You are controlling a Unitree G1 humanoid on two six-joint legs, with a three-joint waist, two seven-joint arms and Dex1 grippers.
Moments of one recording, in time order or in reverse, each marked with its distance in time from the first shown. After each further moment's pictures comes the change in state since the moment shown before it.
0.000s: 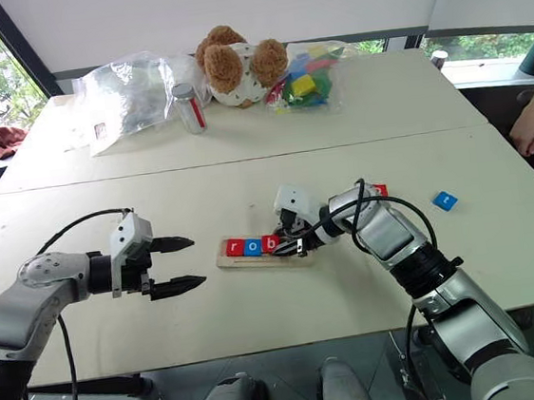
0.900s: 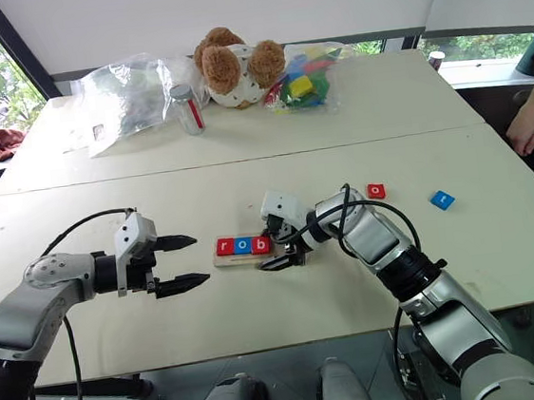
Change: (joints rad) left arm 0.000 -0.028 -0.005 0.001 0.018 -0.009 0.022; right arm -0.006 0.067 0.021 -0.011 -0.002 0.050 -0.019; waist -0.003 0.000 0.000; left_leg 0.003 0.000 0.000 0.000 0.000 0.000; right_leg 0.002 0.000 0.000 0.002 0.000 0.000
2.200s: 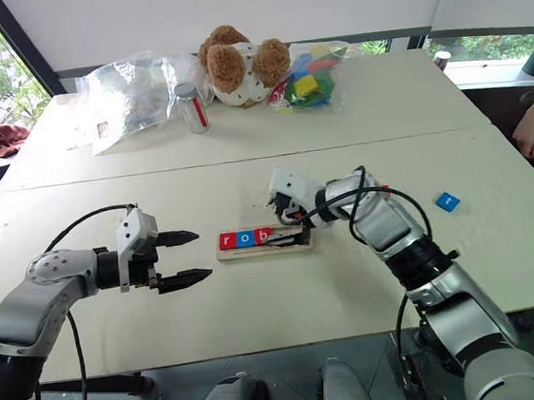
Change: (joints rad) left arm -0.026 -0.012 0.002 -0.011 -0.010 0.007 -0.003; right arm -0.017 -0.066 -0.170 -0.083 0.019 0.054 -0.111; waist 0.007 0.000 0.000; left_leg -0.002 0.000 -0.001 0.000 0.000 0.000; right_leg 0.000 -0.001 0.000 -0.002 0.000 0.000
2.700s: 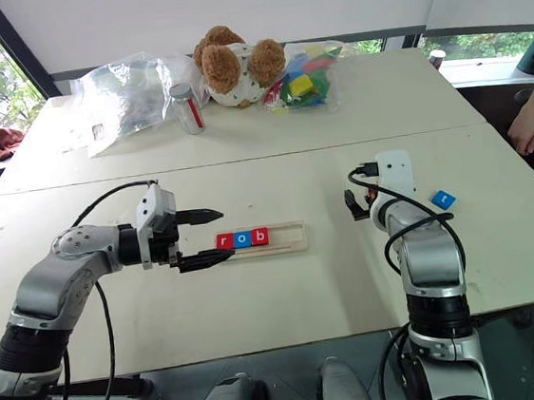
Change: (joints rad) left arm -0.160 -0.099 -0.073 0.059 -0.021 0.002 -0.017; right arm 0.291 0.273 -0.463 -0.232 -0.122 0.348 -0.824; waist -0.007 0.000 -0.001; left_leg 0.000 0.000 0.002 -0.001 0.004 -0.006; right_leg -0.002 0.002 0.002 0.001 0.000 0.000
